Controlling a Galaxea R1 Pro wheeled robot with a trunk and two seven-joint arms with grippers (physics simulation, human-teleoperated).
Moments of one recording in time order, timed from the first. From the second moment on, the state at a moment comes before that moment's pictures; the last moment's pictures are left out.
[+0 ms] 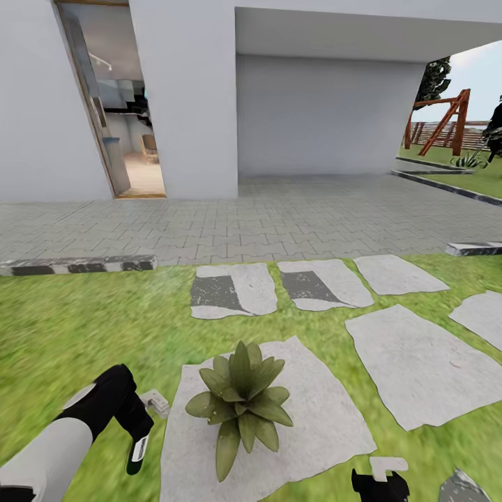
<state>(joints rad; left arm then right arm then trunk) -0.72 0.17 -0.06 -0.57 -0.92 0.70 -1.08 -0.49 -0.08 0.24 -0.03 -0.20 -0.31 -0.21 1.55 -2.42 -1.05</state>
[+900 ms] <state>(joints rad) -0.67 0.23 -0.06 -0.57 -0.92 0.70 -1.01 -0.49 -0.08 0.24 -0.03 -0.20 -0.31 -0.21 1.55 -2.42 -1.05</state>
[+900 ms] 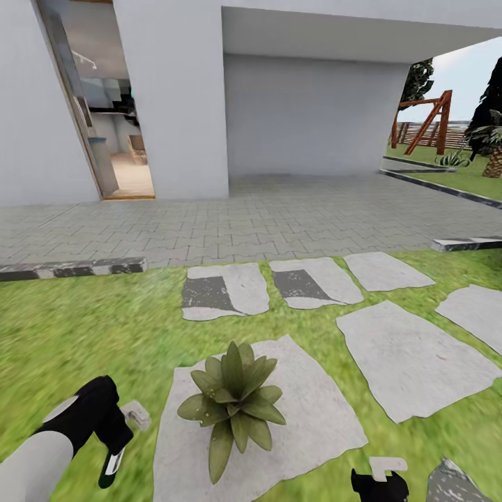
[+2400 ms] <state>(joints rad) -0.68 0.21 -0.06 -0.67 -0.92 0.72 -1.00 -0.49 -0.10 0.25 -0.21 -0.19 -0.38 -0.19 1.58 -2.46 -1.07</state>
